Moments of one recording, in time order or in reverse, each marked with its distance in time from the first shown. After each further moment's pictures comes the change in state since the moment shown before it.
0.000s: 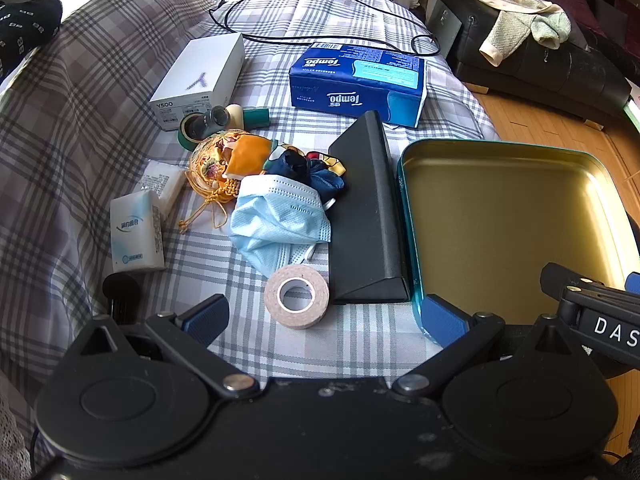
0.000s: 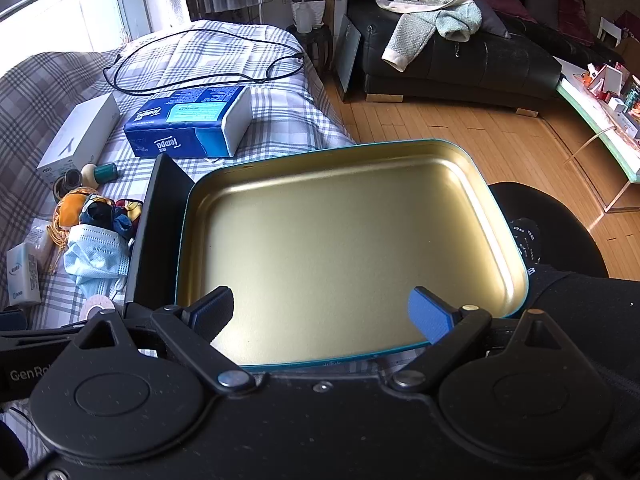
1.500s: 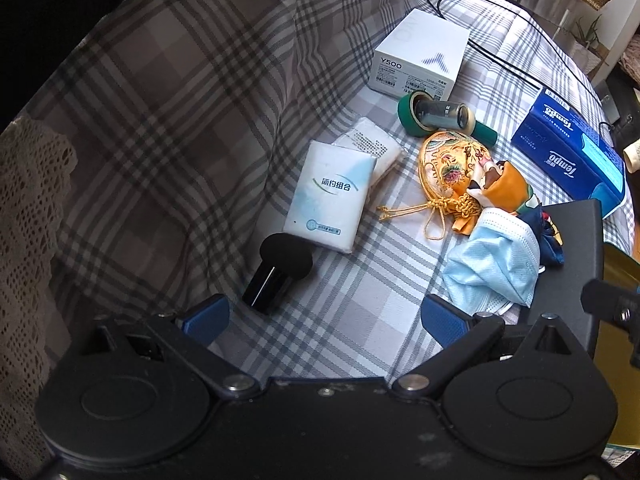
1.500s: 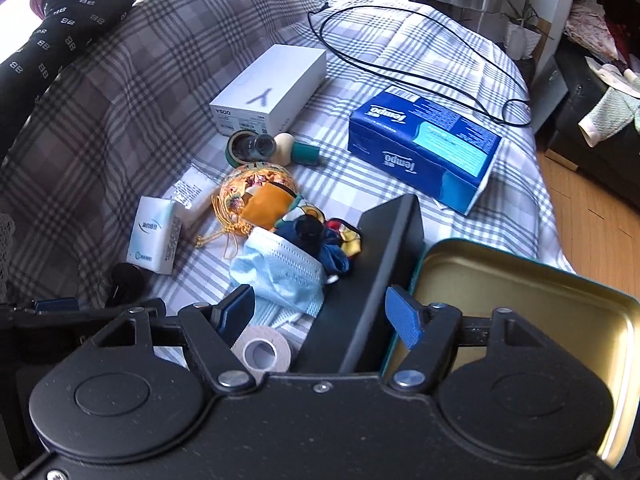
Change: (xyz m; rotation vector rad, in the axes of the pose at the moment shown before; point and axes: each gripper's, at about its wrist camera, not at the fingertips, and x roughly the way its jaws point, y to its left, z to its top) left arm 0.022 0.139 -0.009 -0.457 0.050 0.211; right arm 0.026 0.140 0.061 -0.451 0.072 0.361
